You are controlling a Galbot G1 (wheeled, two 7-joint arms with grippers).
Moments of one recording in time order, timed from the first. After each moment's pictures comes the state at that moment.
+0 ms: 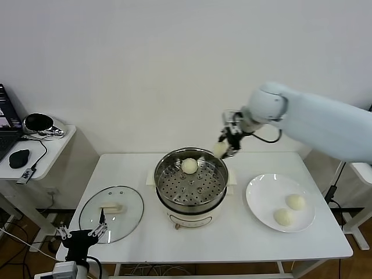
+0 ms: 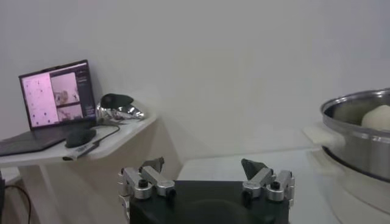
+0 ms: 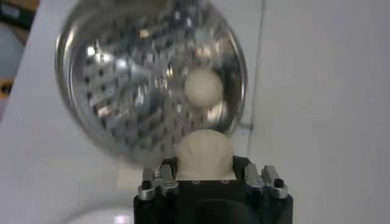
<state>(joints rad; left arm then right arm) 1.75 -1.24 -0.60 -2.23 -0.15 0.16 -0.36 0.62 1.02 -1.22 1.37 0.43 -0.51 -0.94</state>
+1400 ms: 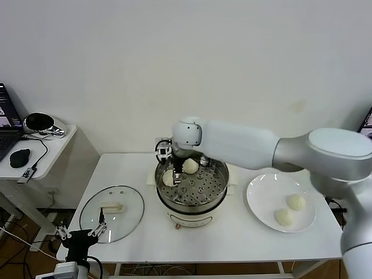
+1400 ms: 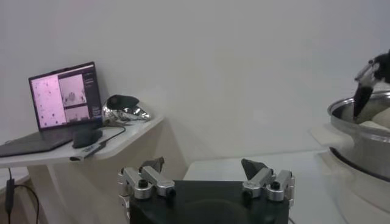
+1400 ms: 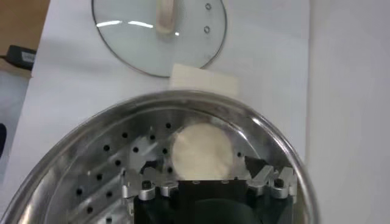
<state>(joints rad) 1.74 -1.26 -0.59 -2.23 -0.13 0.15 -0.36 0.56 1.27 -1.28 1.25 0.49 -0.64 -0.91</state>
